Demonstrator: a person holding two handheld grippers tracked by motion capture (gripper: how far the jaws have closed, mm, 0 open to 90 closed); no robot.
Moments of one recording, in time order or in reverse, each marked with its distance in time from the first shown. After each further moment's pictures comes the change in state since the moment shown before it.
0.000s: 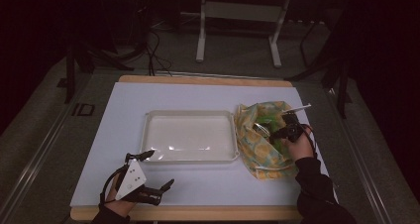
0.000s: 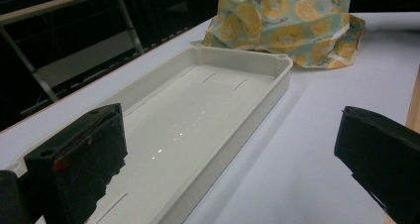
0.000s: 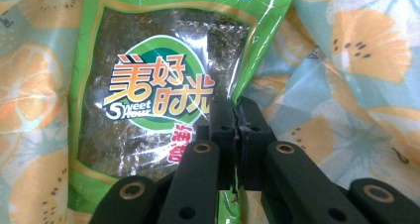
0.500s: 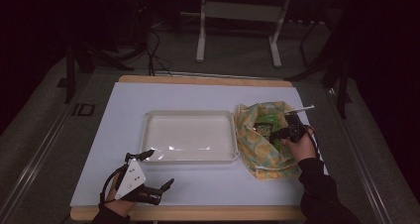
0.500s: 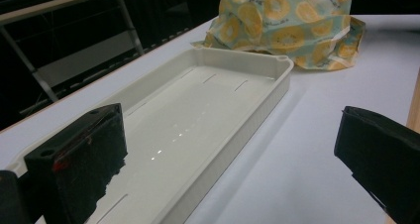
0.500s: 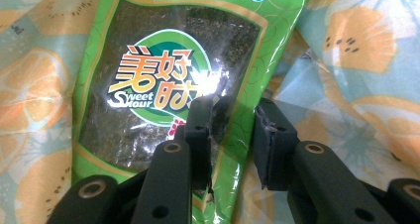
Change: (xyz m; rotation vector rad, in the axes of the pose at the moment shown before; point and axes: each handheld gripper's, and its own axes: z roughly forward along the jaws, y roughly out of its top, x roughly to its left) left arm 0.001 0.000 0.000 -0.002 -0.002 -0.004; right arm -0.009 -0.003 0.000 -0.023 0.047 0.021
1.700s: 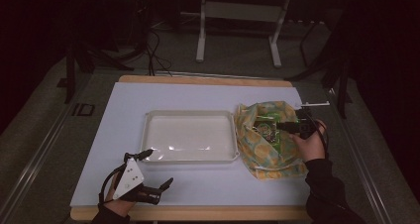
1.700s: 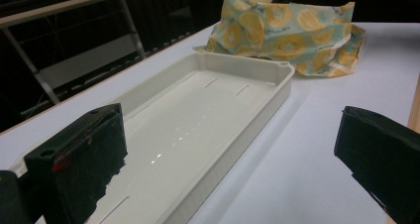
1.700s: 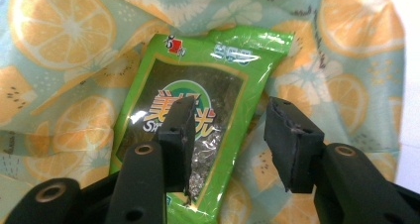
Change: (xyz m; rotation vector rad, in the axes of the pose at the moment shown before) left arm 0.001 0.000 -0.002 -0.018 0.008 -0.015; right arm 0.006 0.001 -0.045 -0.206 -0.036 -0.052
